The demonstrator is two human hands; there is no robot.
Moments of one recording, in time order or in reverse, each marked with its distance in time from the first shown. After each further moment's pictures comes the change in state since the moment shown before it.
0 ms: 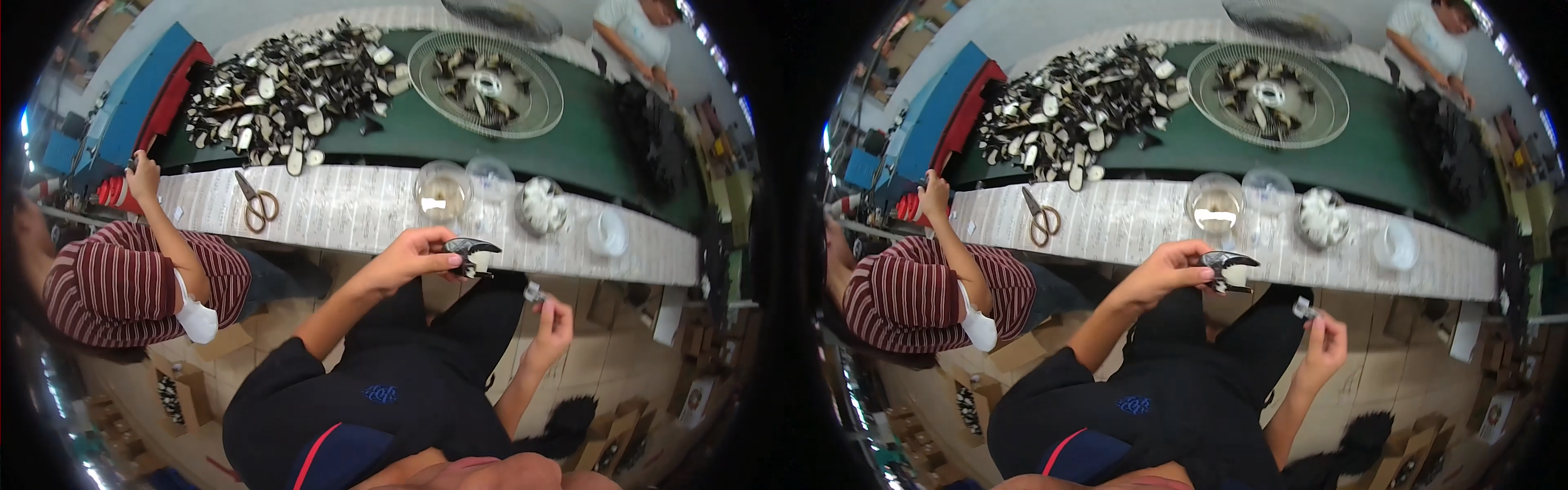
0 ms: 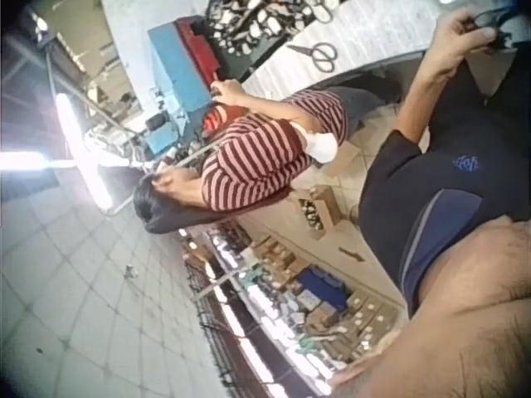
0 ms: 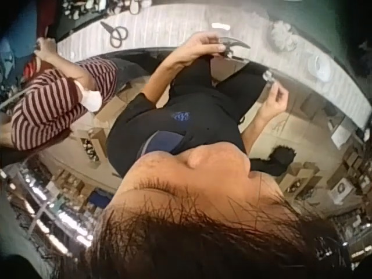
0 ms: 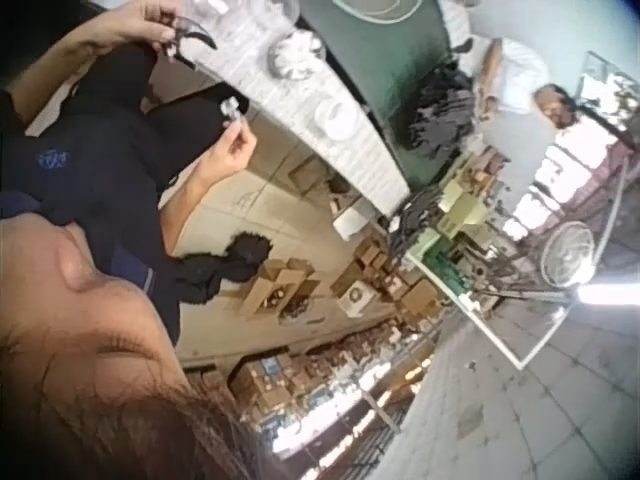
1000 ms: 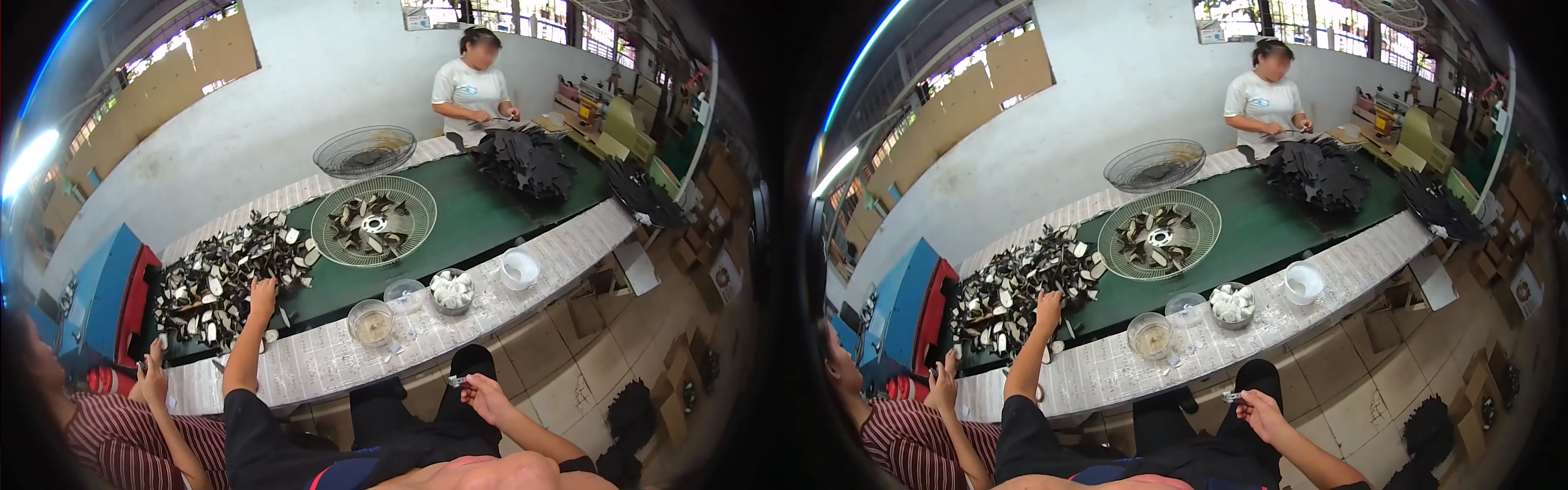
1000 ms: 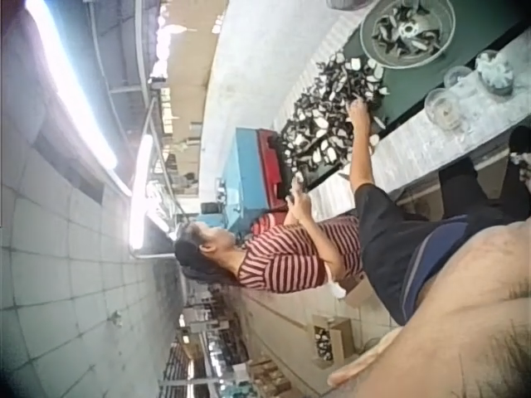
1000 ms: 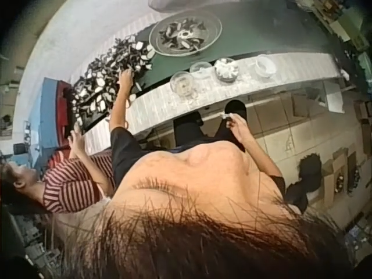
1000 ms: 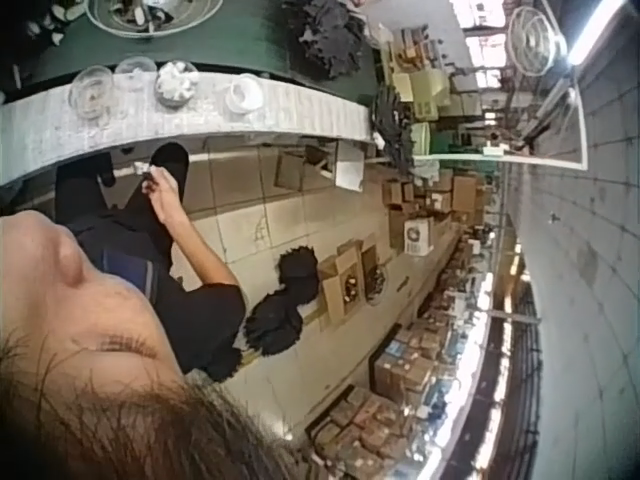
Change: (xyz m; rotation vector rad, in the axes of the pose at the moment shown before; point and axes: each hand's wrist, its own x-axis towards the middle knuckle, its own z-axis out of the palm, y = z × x) left_hand 0.112 0.103 -0.331 2.215 0.535 0.420; right_hand -0.037 0.067 -0.030 0.717 -0.319 0.745
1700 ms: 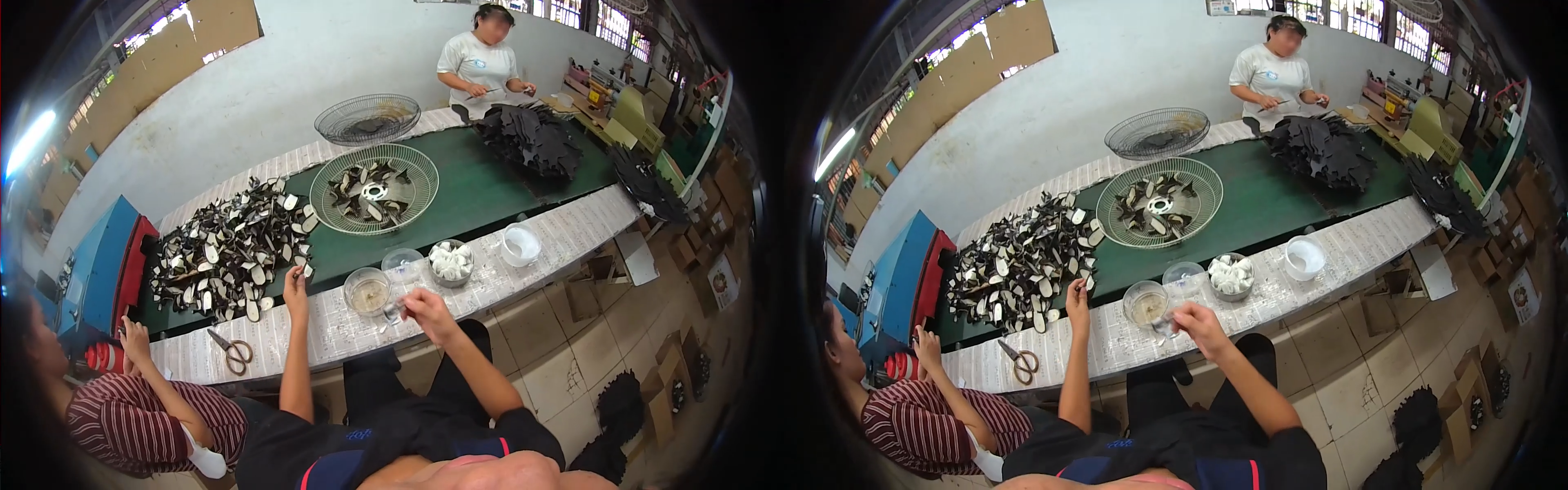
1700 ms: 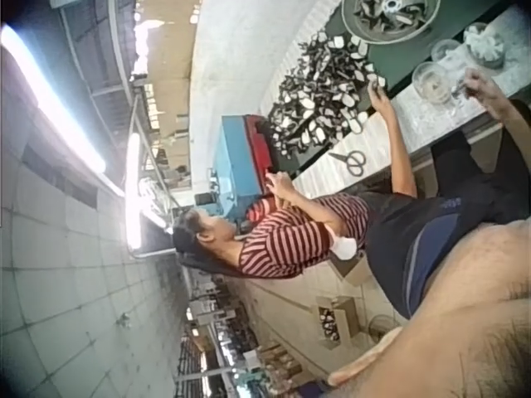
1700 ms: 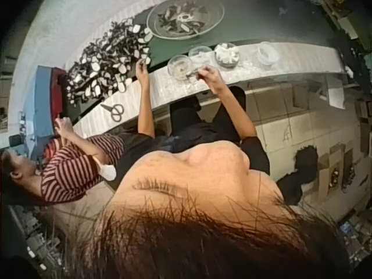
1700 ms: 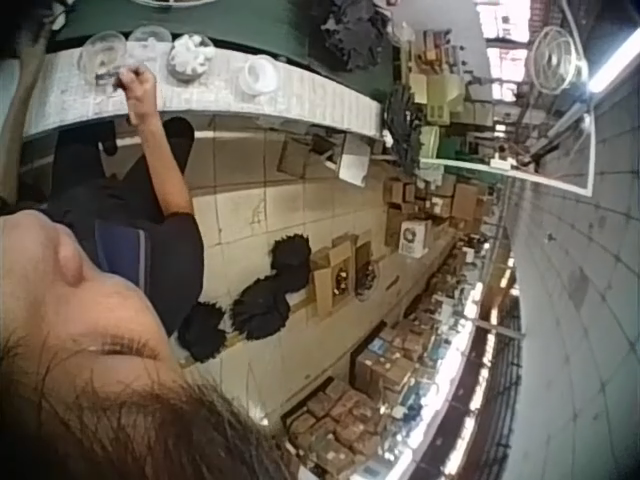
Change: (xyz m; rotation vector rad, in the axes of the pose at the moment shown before) left_hand -0.061 0.154 -0.009 -1.312 0.433 -0.509; right_hand 0.110 -0.030 0.127 -0.194 -0.521 -0.297
